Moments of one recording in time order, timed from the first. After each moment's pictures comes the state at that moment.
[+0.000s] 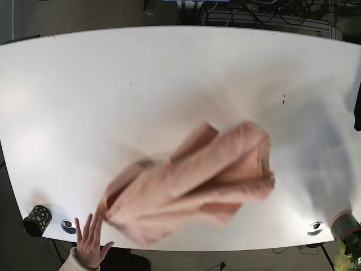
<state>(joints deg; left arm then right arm) 60.8 7.7 -11.9 90.7 1.7 -11.3 7.6 -61.8 18.5 12.3 84.1 16.7 27.0 7.0</state>
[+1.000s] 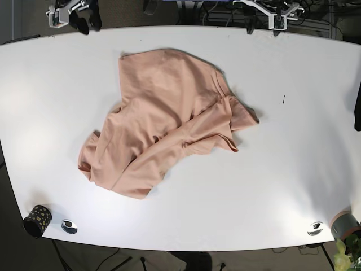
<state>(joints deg) 58.3 7.8 -11.9 114.7 1.7 -11.6 6.4 -63.7 18.9 22.5 114.2 30.1 26.7 -2.3</state>
